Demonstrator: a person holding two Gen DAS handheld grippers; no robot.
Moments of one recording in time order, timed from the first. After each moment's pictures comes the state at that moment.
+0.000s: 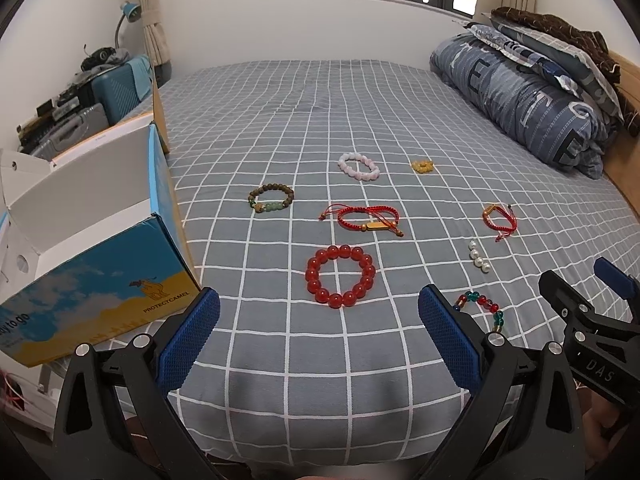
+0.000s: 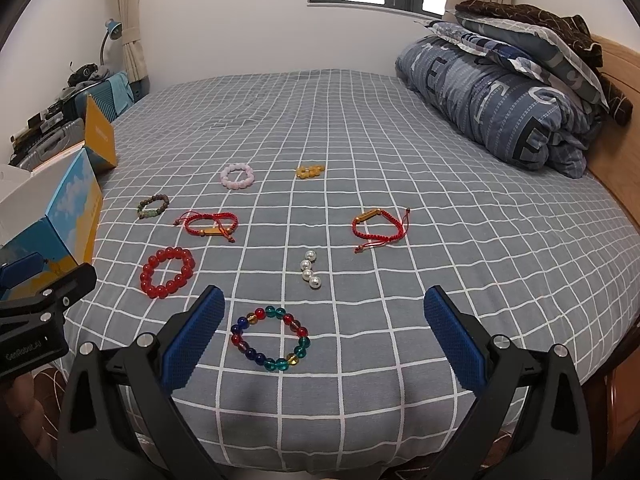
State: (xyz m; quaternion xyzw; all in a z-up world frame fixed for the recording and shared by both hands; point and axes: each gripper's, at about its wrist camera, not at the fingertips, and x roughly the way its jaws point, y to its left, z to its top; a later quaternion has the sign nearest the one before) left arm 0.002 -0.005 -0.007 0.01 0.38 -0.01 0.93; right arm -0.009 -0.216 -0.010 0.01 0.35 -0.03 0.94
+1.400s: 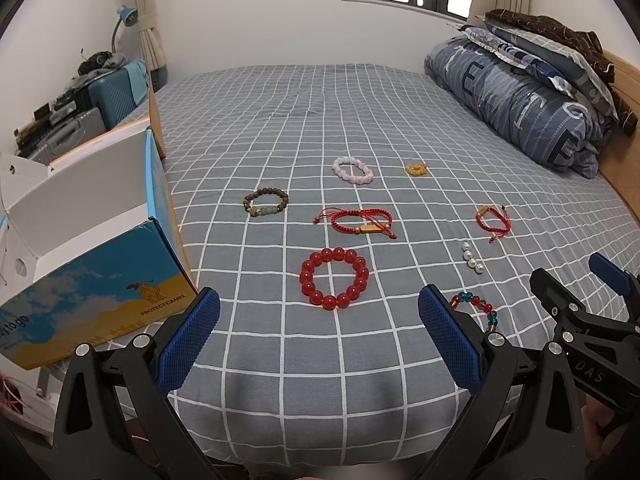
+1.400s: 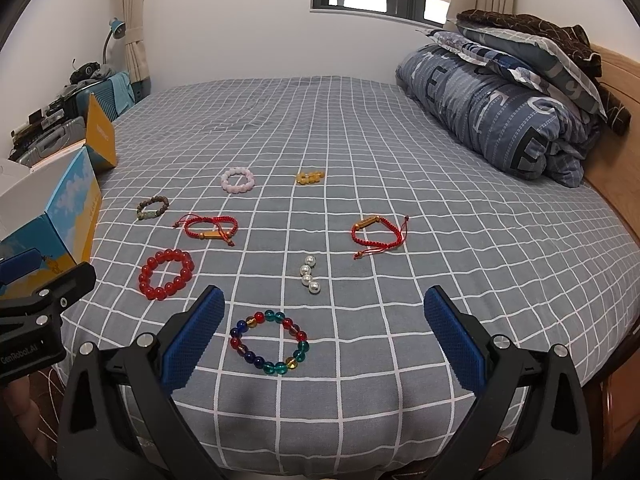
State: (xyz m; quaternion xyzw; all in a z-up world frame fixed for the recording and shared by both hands) left arm -0.001 -0.008 -0.004 0.01 0.37 -0.02 0.93; right arm -0.010 -0.214 -0.008 0.00 0.34 -0.03 0.94
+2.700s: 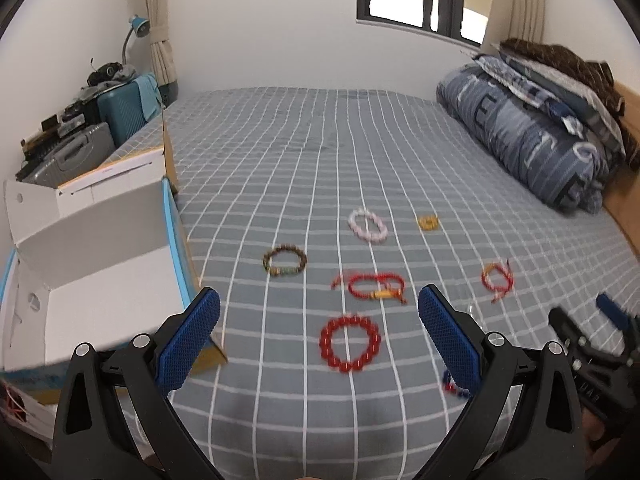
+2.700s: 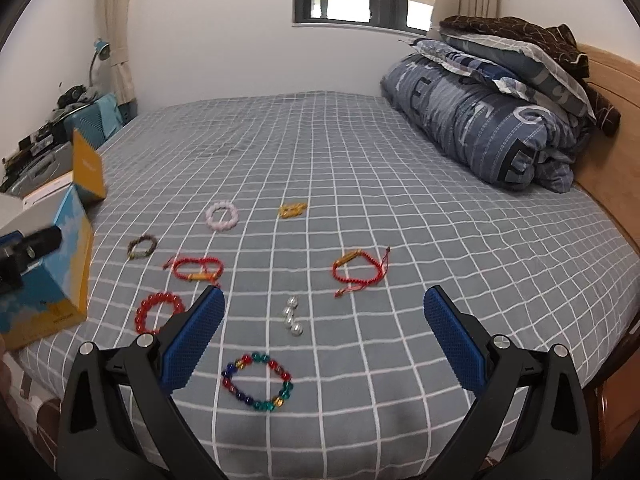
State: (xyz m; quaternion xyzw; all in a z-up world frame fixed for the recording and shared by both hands) left arm 0.045 0.017 0.060 -0.01 0.34 -0.01 0.94; right arm 0.014 -0.232 0.028 0.02 0.32 -0.05 0.94
